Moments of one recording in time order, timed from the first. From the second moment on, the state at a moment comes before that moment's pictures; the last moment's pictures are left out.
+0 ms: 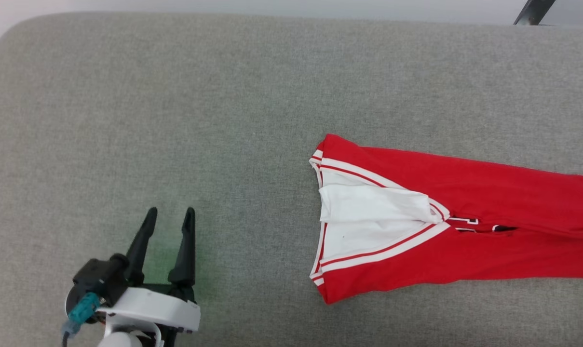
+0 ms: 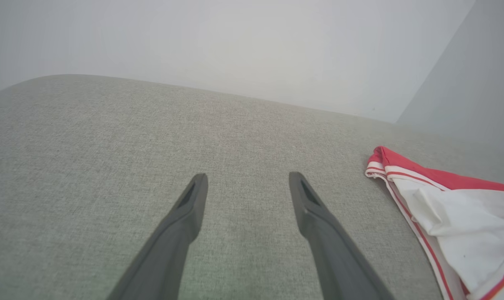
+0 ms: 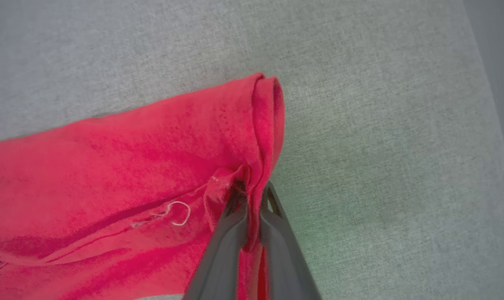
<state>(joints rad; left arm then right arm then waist) -0.13 0.14 -0.06 0.16 -0.33 -0.13 -0.26 -0.37 -0.50 -0.42 0.31 0.53 0.13 0.93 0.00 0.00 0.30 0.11</state>
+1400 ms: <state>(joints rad) -0.18 0.11 -0.12 0.22 -0.31 -0.13 -0.26 -0.55 -0.22 0.37 0.18 0.70 0.13 0.90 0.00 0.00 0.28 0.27</state>
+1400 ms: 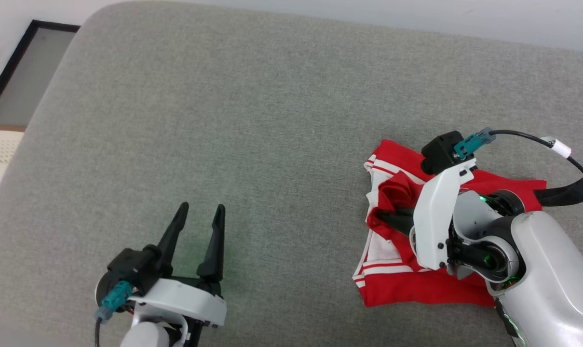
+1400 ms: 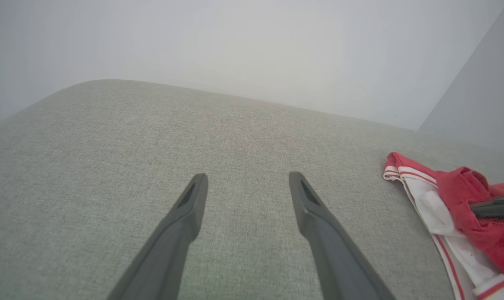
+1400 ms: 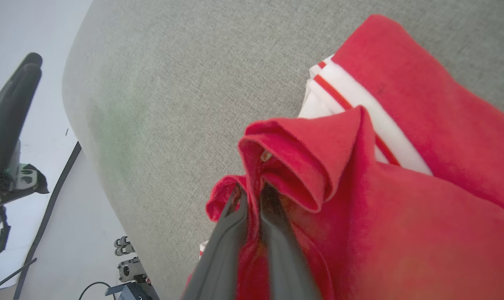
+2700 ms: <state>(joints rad) -0.14 0.19 -0.04 0.34 -0.31 -0.13 -0.26 -0.22 -0.35 0.09 0.24 0.52 0.13 0.10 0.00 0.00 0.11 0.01</state>
